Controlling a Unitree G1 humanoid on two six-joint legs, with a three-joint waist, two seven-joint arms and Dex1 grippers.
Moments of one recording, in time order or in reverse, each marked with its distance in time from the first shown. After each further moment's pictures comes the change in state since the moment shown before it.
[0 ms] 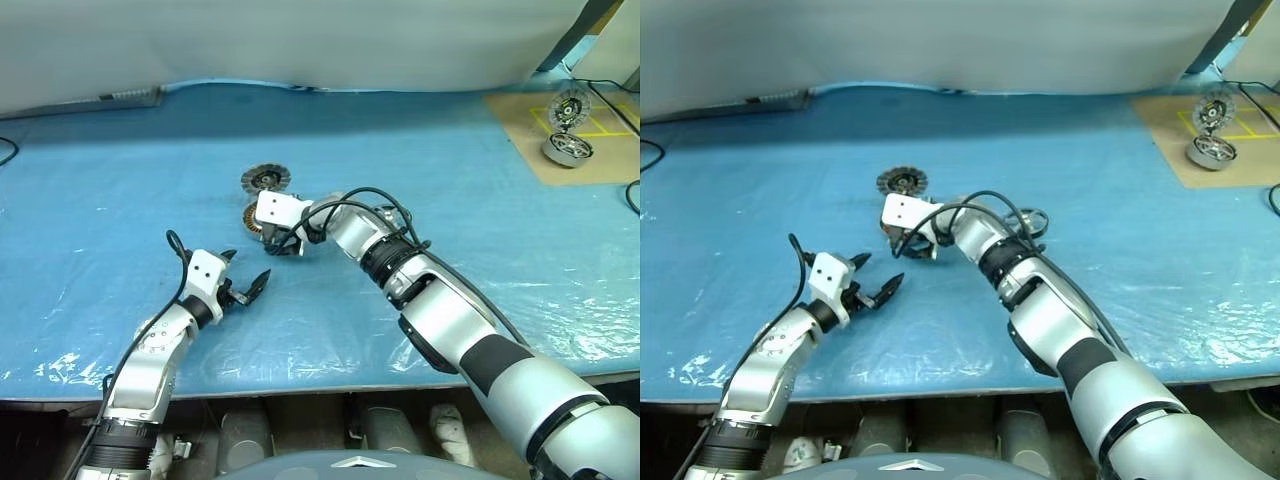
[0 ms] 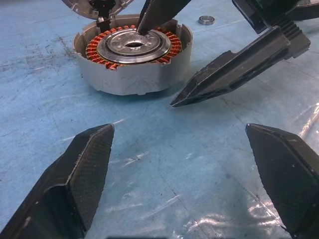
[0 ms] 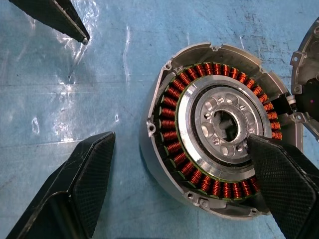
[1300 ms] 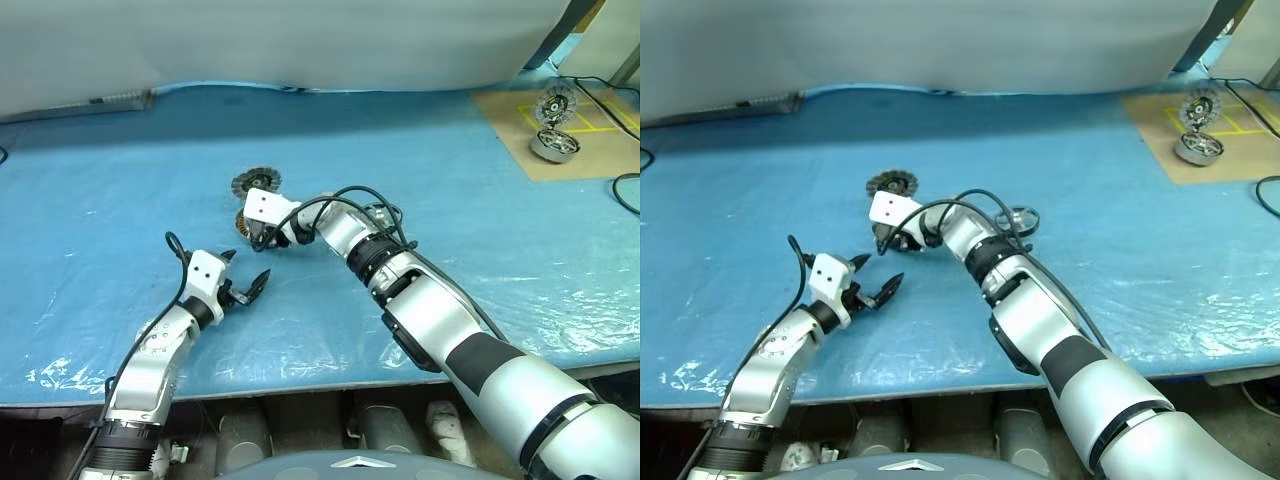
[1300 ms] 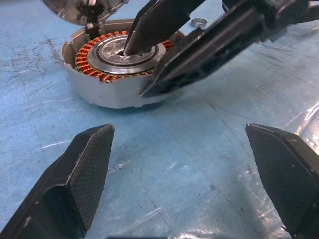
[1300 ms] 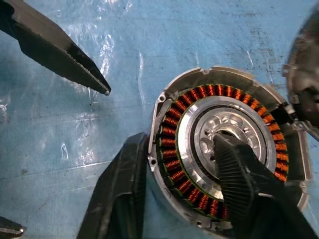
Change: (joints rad) left arm 0.005 -0.012 0.003 0.001 -0.002 0.000 0.020; right arm -0.049 0.092 -0.124 0.121 -0.024 -0.009 0.030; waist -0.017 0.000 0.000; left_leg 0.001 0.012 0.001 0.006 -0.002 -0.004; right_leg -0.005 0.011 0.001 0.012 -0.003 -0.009
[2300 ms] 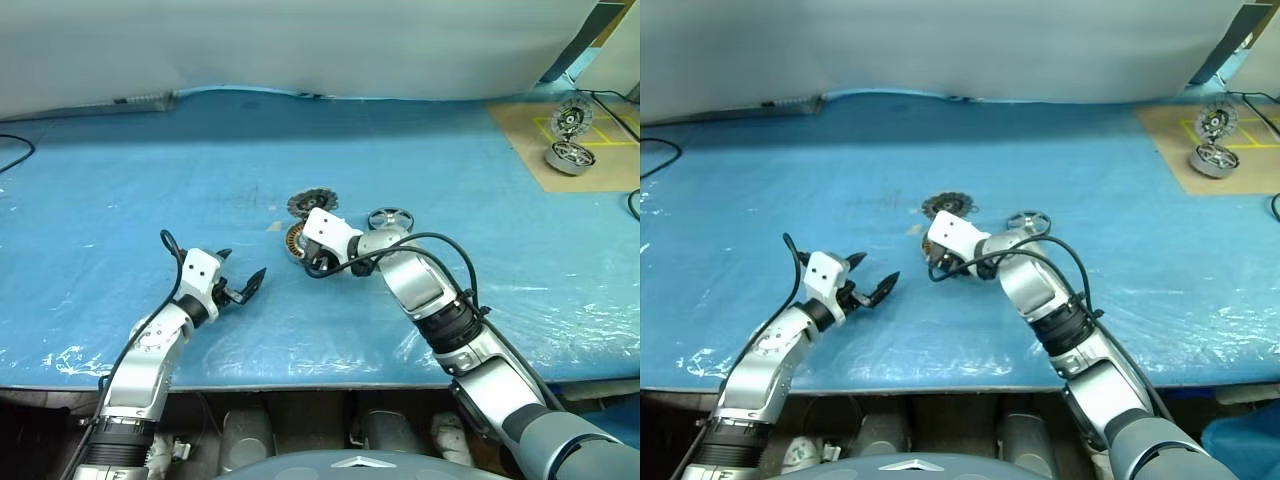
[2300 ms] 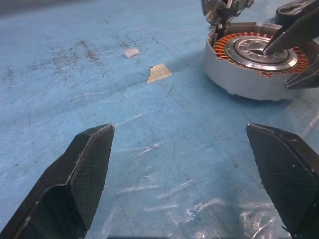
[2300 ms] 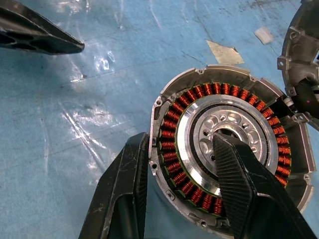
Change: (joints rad) left arm -0.018 0.020 0.018 0.024 -0.009 -0.007 -0.033; right arm 0.549 -0.329 0.007 -1.069 0.006 0.621 0.044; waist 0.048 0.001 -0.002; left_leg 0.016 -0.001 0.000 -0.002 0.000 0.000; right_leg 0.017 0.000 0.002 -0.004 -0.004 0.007
